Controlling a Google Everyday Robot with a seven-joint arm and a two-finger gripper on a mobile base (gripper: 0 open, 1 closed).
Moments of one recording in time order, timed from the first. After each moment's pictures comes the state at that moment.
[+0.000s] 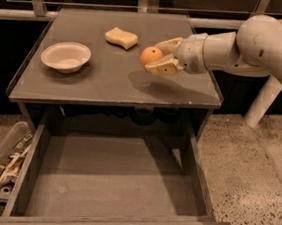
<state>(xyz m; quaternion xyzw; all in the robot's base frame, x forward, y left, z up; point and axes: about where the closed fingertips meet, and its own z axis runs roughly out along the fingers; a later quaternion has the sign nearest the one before) 0.670 -0.055 0.907 -0.55 0.64 0.17 0.51</state>
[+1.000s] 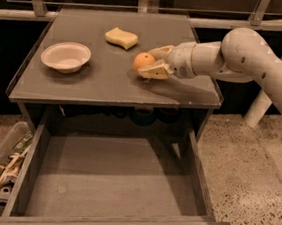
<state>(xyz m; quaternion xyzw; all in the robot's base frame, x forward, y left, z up) 0.695 -0.035 0.873 -0.52 0.65 0.21 0.50</state>
